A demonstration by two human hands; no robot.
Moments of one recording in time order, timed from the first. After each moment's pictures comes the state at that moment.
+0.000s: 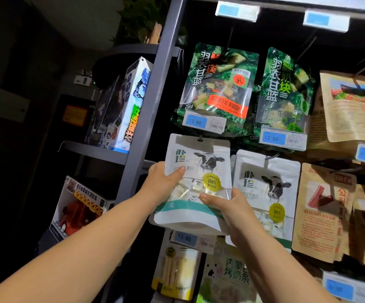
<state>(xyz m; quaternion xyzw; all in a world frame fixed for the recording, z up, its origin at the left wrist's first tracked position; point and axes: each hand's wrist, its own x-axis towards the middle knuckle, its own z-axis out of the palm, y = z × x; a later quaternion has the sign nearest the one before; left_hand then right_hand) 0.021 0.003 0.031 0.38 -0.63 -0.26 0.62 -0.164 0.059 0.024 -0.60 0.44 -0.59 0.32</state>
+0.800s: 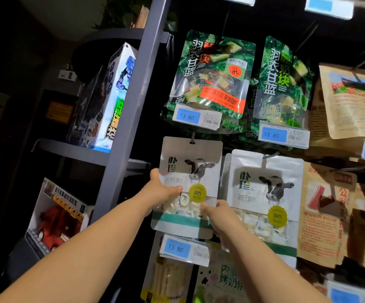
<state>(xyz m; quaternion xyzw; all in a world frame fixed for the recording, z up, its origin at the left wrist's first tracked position) 0.001 -0.060 0.024 0.43 -0.64 -0.34 0.54 -0.174 -0.004 0.017 -0.57 0.64 -0.48 0.19</state>
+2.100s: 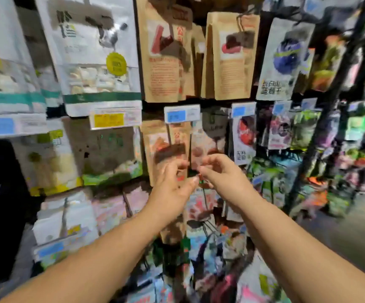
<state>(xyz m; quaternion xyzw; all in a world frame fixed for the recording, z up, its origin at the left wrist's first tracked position) -0.238 0.181 -0.171 0.22 -0.82 -0.39 0.36 -0.358 0.267 -0.148 -0.41 0.68 -0.58 0.18</state>
